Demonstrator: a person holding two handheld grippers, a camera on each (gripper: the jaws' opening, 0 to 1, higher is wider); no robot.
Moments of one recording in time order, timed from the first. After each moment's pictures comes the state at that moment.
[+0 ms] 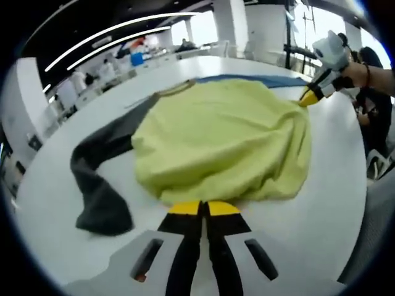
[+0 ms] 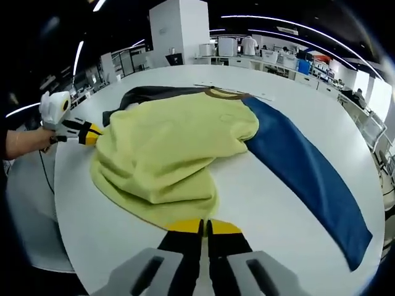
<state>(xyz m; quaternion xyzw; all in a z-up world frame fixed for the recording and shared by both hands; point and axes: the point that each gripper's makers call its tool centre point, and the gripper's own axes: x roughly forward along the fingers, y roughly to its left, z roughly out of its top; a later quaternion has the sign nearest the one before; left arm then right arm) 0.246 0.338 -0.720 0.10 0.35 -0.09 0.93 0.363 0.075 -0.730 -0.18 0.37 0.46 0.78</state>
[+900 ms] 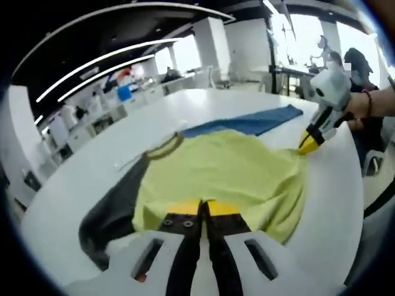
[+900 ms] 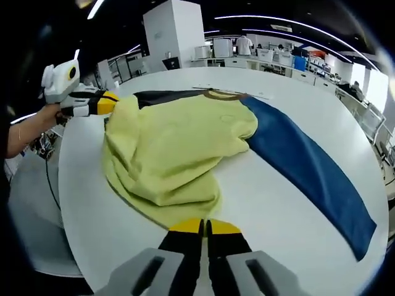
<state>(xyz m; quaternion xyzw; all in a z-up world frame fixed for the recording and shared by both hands) 0.336 0.289 -0.647 0.17 0.26 -0.16 0.94 0.354 0.074 -0.724 -0.15 0.38 0.46 0.79</state>
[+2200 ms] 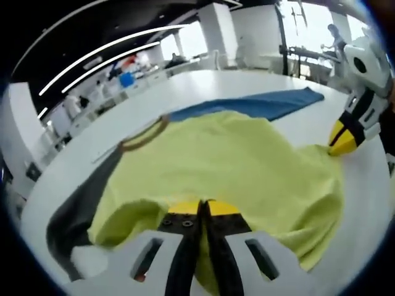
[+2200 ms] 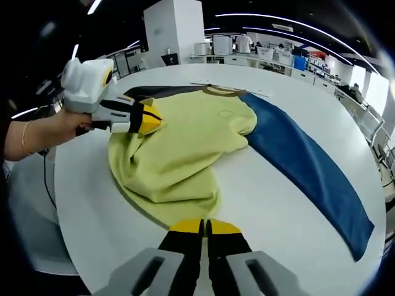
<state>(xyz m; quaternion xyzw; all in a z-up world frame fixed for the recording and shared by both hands) 0.388 0.256 -0.711 0.13 0.29 -0.10 0.94 0.356 0.072 -0.730 -0.17 0.38 0.45 0.79</state>
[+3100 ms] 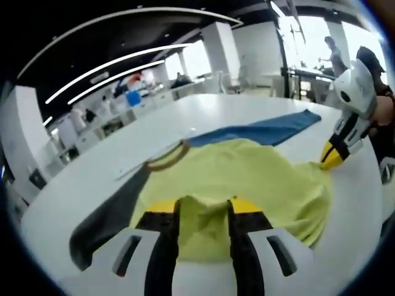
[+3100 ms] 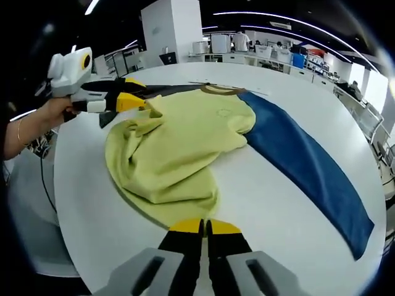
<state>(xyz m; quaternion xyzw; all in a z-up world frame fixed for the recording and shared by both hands) 0.371 0.292 -0.662 0.14 0.24 -0.10 0.96 0.357 0.071 -0.731 -0.17 0.39 0.45 0.79</state>
